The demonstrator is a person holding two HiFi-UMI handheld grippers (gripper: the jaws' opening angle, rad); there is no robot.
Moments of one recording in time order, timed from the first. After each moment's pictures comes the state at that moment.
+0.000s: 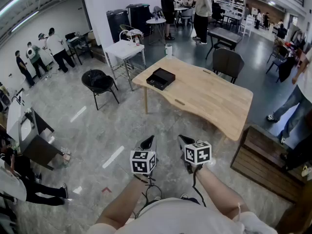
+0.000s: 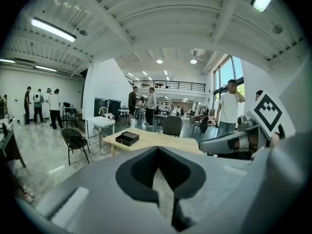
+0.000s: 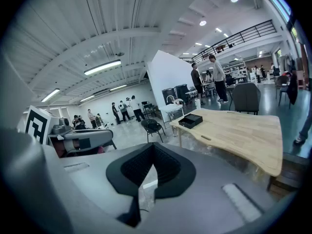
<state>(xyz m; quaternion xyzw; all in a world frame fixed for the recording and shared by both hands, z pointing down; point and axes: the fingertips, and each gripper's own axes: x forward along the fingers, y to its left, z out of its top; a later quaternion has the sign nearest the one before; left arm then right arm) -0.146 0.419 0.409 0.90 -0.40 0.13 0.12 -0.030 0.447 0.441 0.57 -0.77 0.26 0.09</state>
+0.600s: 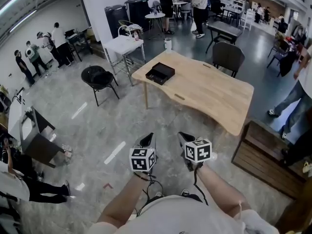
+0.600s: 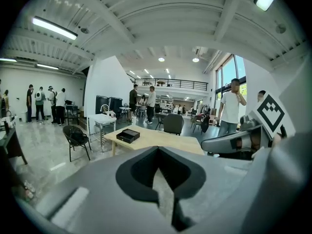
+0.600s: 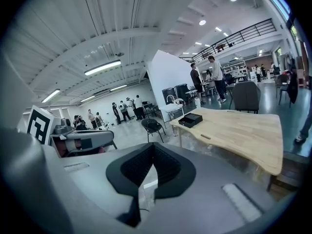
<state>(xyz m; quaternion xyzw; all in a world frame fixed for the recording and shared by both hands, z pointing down) -0.141 0.422 0.421 0.89 -0.41 0.14 0.13 -0.022 0.454 0.449 0.57 -0.77 0.27 0.09</state>
